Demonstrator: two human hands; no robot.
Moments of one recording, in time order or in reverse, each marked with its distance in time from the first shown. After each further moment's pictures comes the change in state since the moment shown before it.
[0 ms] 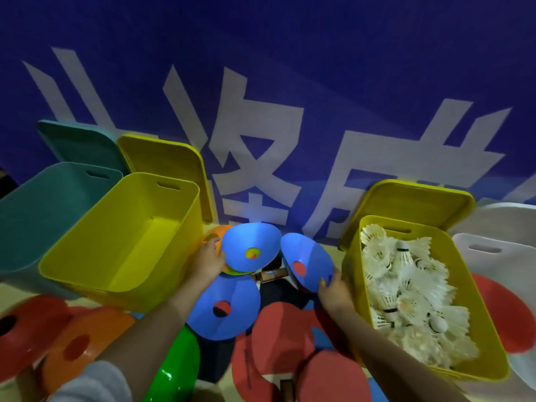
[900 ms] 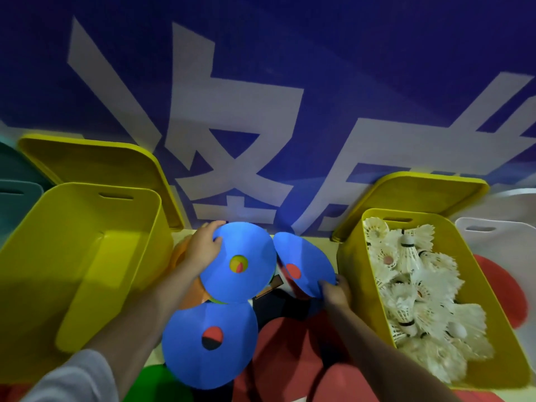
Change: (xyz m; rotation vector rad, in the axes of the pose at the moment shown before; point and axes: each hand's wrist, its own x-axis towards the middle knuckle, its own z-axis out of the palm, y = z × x) left_hand 0.112 0.013 0.039 0.108 -0.181 0.320; right_hand 0.057 0.007 0.040 0.545 0.253 0.523
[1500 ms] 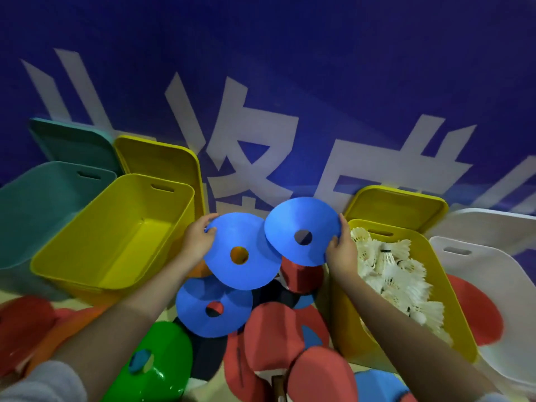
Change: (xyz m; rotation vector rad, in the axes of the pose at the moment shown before) left_hand -0.112 0.067 -0.078 -0.362 0.253 -0.106; right_hand -0.073 -0.086 -0.081 -0.179 -0.035 -0.866
